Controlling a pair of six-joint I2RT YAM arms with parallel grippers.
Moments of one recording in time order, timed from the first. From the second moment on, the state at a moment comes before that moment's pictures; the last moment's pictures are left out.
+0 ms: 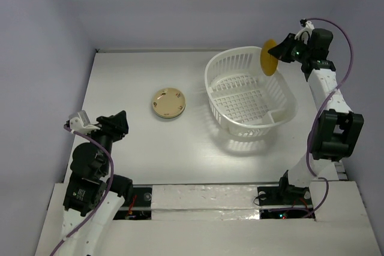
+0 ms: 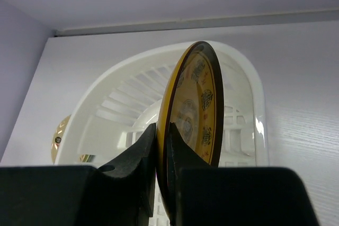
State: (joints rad) left arm -0.31 0.20 0.66 -0.47 -0.34 -0.57; right arm -0.16 1.72 1.53 -0.18 -0.63 0.32
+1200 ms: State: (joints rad) left arm -0.27 0.20 0.69 -0.47 -0.38 -0.53; right arm 0.97 2.21 2.00 -0.40 0.18 -0.21
